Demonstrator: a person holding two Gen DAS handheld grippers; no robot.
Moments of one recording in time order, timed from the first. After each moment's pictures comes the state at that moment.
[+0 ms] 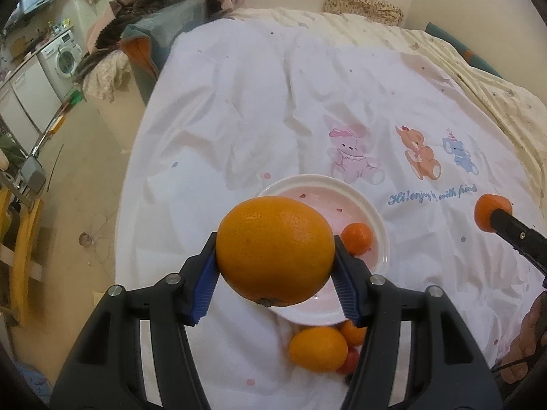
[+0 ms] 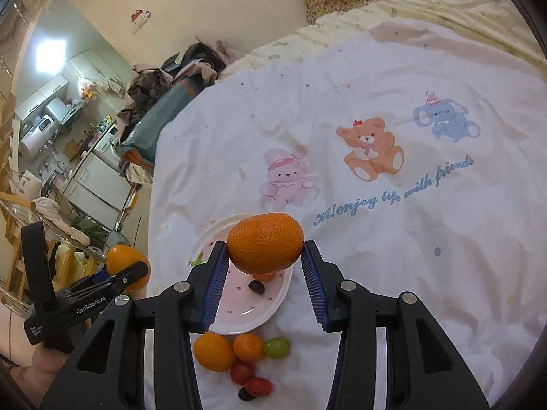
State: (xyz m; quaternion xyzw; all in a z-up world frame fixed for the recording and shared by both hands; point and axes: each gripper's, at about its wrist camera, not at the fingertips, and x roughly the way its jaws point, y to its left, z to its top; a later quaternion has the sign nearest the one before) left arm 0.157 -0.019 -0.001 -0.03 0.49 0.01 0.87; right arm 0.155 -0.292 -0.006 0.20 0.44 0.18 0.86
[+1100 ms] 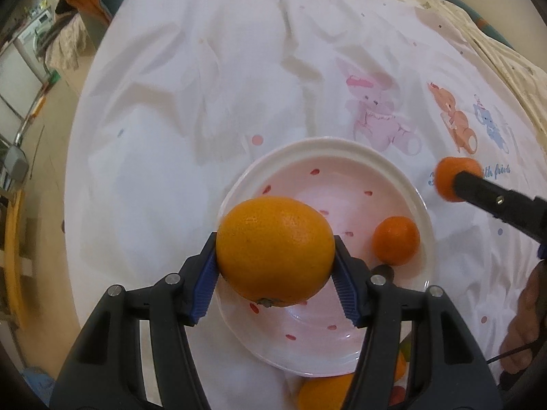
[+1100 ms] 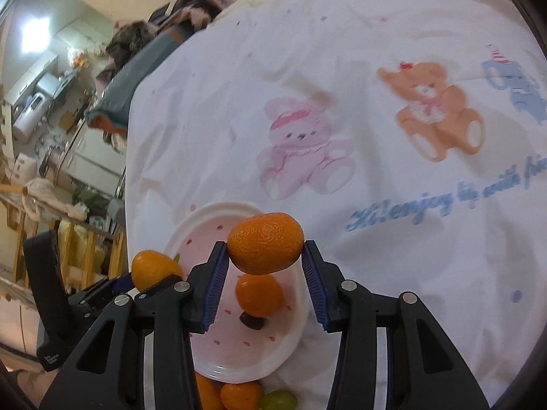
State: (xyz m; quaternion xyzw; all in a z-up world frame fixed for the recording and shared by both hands) left arm 0.220 -0.017 -0.091 -0.03 0.57 0.00 0.82; right arm 0.251 -0.232 -0.091 0.19 0.53 0.22 0.80
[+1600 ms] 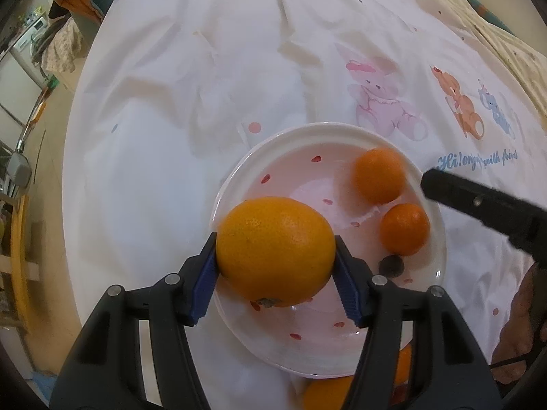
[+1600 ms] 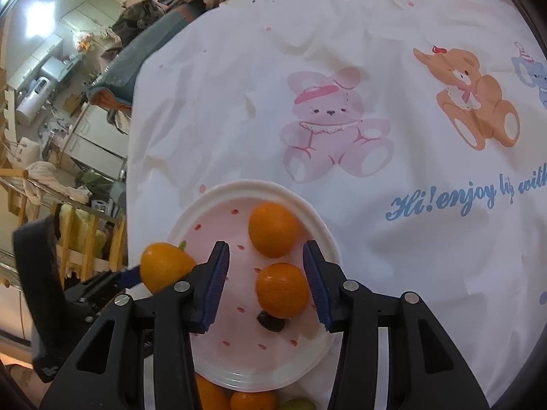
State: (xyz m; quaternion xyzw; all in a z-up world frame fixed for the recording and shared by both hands) left arm 0.219 -0.023 -0.099 -0.01 0.58 0.00 0.82; right arm 0.251 -0.206 -0.104 0.18 0.54 0.24 0.78
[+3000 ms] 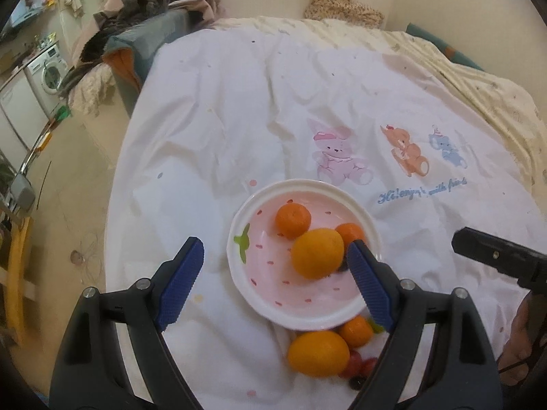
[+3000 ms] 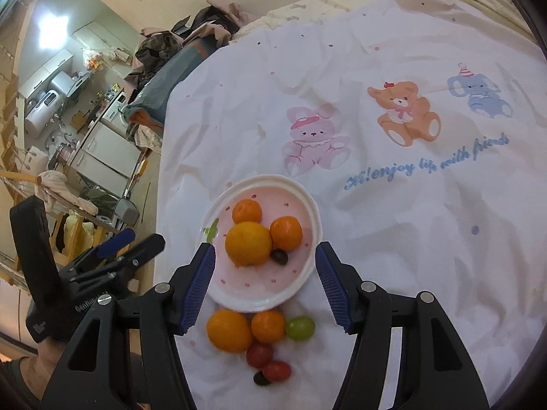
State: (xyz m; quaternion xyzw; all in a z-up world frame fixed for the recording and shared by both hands) left arm 0.145 -0.020 -0.004 -0.02 0.46 -0.02 0.89; right arm 0.154 -0.255 -0.021 0.18 0.49 0.22 0.82
